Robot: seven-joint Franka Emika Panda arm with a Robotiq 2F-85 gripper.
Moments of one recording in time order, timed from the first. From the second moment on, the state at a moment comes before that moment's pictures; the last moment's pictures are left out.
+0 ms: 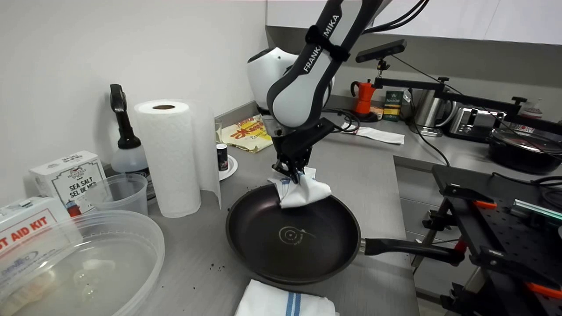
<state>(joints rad) 0.09 0.86 -0.29 -1.81 -0.11 2.42 0.56</state>
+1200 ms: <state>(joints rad) 0.09 0.89 -0.27 -1.80 -0.11 2.42 0.60</state>
